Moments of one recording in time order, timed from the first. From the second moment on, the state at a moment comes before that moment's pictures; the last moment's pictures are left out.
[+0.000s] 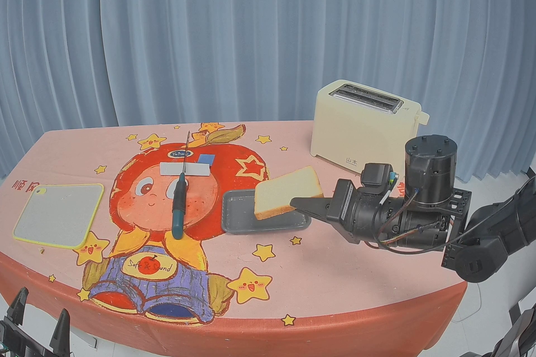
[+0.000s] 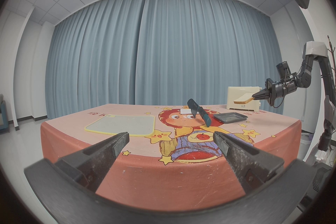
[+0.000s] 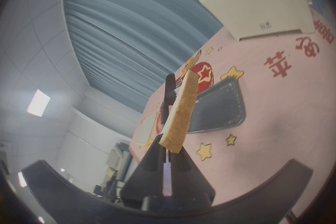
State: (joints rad) left arm 0.00 0.02 -0.02 0.00 0.00 0.00; right arm 0.70 1.84 -0.75 -0.79 0.26 0.97
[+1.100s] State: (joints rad) left arm 0.00 0.02 -0.02 0.00 0.00 0.00; right arm 0.74 1.86 -0.53 -1.18 0.03 0.34
